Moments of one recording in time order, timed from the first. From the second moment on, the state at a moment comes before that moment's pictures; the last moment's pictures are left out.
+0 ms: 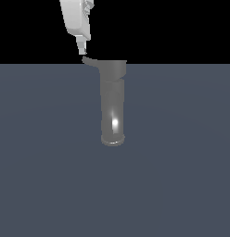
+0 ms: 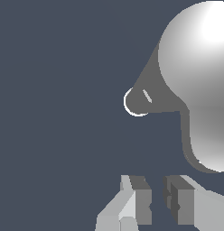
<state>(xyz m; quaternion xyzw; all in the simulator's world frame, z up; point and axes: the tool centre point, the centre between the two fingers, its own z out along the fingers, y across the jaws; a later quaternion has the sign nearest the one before) 0.039 0.103 0.321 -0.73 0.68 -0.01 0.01</state>
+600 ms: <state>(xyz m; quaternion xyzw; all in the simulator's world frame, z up) 0.009 0.100 0.313 -0.73 0.69 -0.01 0.01</state>
